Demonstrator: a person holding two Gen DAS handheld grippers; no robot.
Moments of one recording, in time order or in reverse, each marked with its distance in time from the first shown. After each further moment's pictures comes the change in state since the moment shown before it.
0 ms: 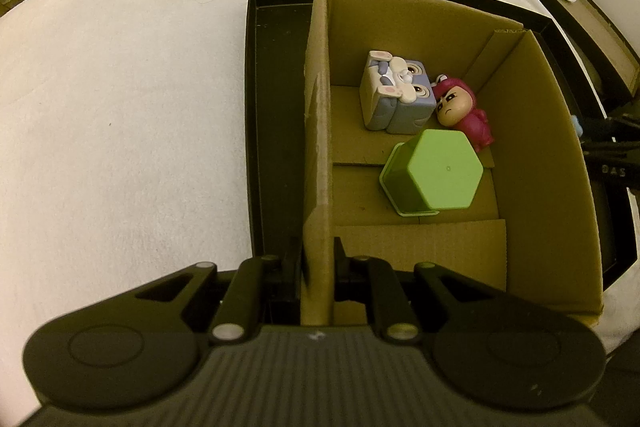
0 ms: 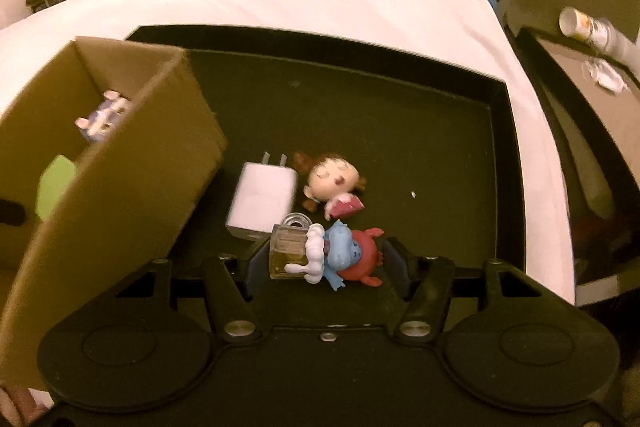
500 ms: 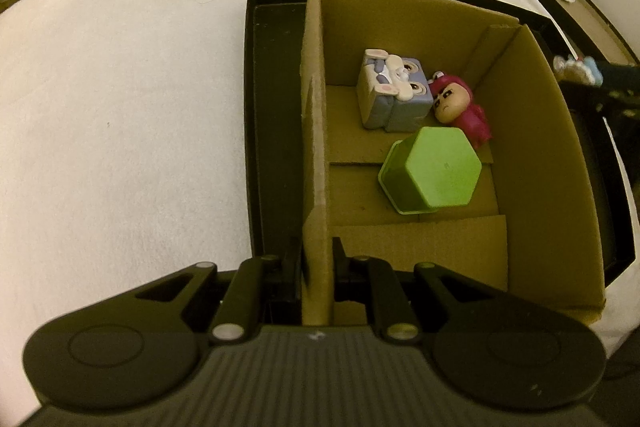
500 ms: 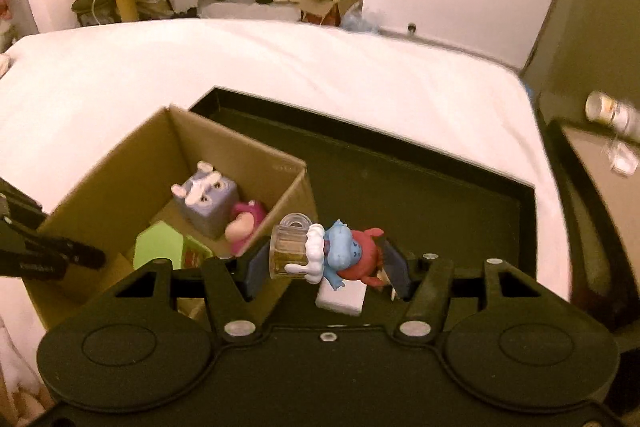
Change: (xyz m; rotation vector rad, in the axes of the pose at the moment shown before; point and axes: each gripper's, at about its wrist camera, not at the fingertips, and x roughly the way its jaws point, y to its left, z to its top) left arm 0.001 0.004 0.000 -0.008 0.002 -0.010; right arm -0.052 0.046 0.040 -0.111 -0.136 0.050
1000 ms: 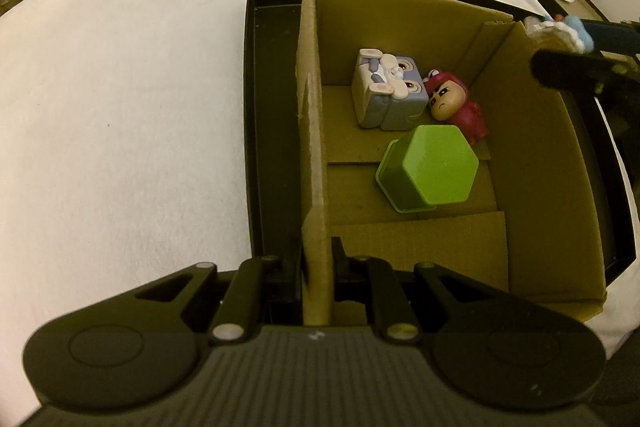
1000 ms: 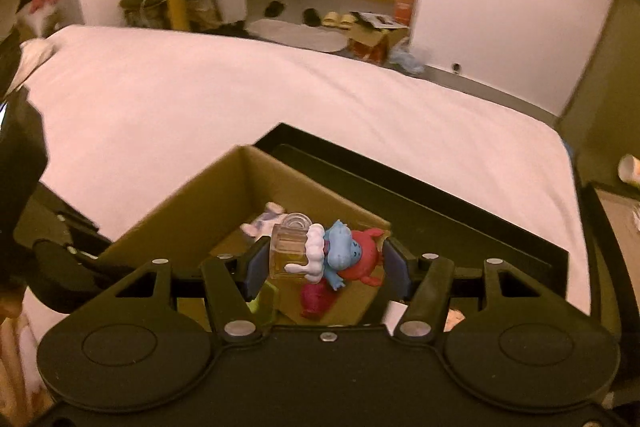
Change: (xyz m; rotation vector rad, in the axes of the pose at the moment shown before) left arm -0.002 -0.003 -0.002 0.012 -0.007 0.005; right arm -0.013 0.042 0.025 -0.121 -0.060 0.096
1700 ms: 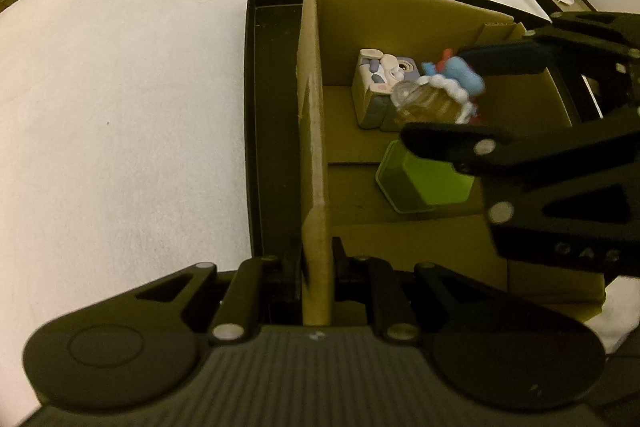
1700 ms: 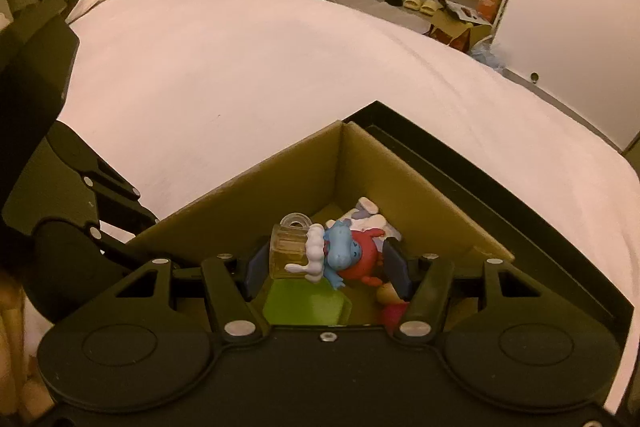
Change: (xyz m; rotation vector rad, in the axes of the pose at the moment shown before) left arm -0.001 0.003 -0.001 -0.002 -0.001 -0.010; right arm 0.041 0.052 0.009 -0.176 0.079 0.151
